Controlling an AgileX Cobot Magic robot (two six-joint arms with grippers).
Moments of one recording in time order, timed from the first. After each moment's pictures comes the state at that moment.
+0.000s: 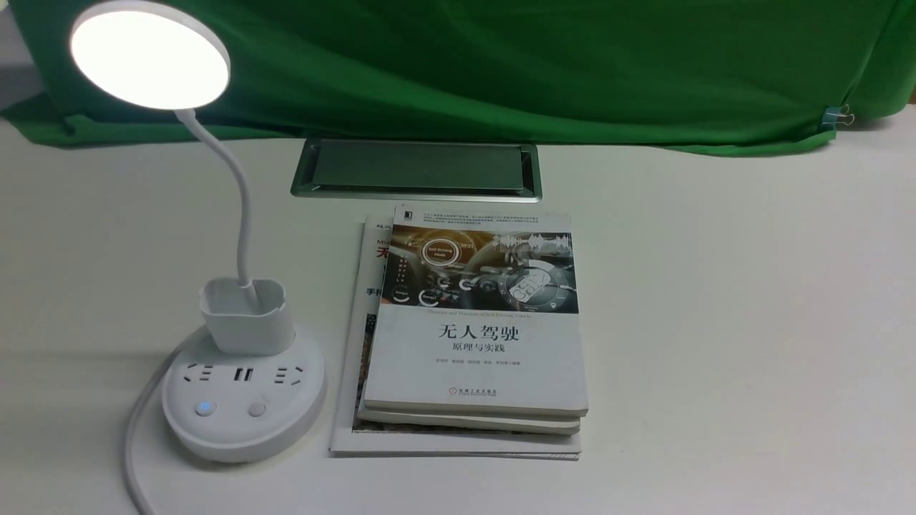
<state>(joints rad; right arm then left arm) 0.04 0.00 0.01 0.04 0.09 0.03 -0.09 0.40 -0.52 -0.24 0.36 -0.02</state>
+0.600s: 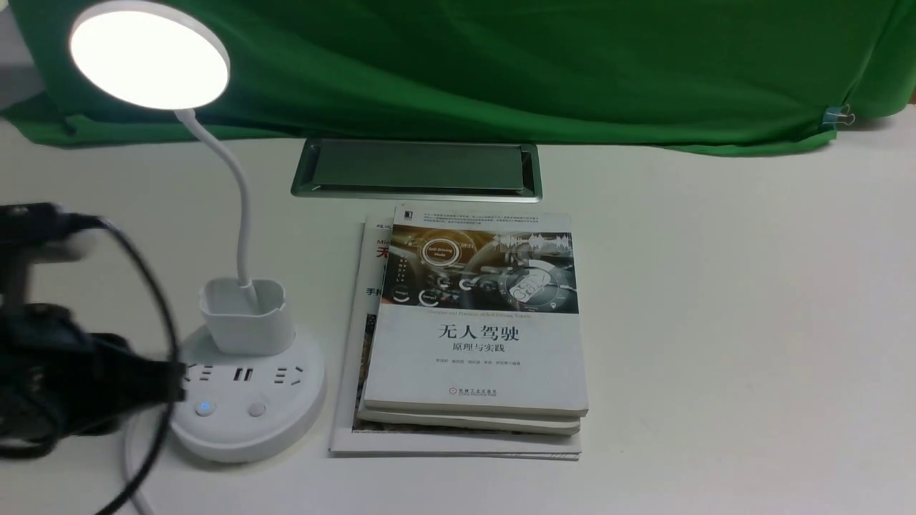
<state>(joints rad) 0.04 0.00 0.01 0.04 0.09 0.03 -0.15 1.06 -0.70 -0.23 0.74 0.11</state>
